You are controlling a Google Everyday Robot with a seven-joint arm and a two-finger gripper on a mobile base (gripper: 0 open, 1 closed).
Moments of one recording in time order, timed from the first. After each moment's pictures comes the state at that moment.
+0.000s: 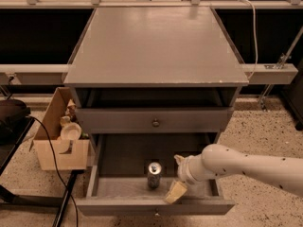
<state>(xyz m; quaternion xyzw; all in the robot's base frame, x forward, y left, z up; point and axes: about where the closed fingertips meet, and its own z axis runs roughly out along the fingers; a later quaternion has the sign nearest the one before) 0.486 -0.074 0.469 -0.56 0.77 0.18 0.24</state>
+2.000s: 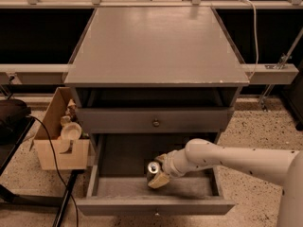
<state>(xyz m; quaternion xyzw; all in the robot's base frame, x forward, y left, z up) 0.527 -0.017 0.432 -0.57 0.75 0.21 0.26</state>
